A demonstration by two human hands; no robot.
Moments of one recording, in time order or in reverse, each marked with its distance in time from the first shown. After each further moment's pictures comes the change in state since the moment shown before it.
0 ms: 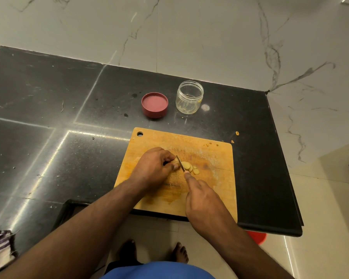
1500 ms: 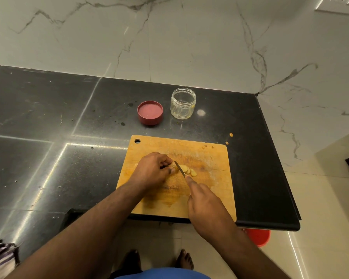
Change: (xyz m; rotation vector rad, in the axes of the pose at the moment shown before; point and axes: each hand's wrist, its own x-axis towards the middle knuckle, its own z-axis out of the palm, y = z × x) left_hand 0.003 0.004 -0.006 0.012 -0.050 -0.048; right_hand -0.012 0.001 -0.002 -0.002 0.042 -0.007
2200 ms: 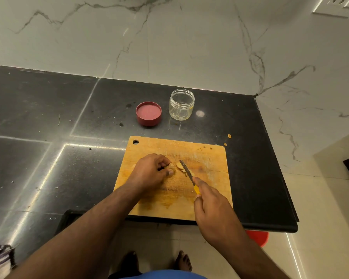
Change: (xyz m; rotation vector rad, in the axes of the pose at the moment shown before) left_hand -0.002 -0.003 0.000 -0.047 -0.024 -0.034; right_hand -0.014 0.003 -0.017 0.162 0.072 0.067
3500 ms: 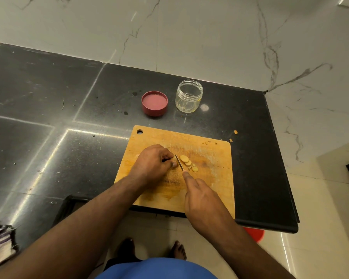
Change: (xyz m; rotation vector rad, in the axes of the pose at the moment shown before) left_hand -0.003 0.001 0.002 0.023 0.082 0.063; right_hand 0.020 -0.003 0.021 -0.192 -0.155 -0.057
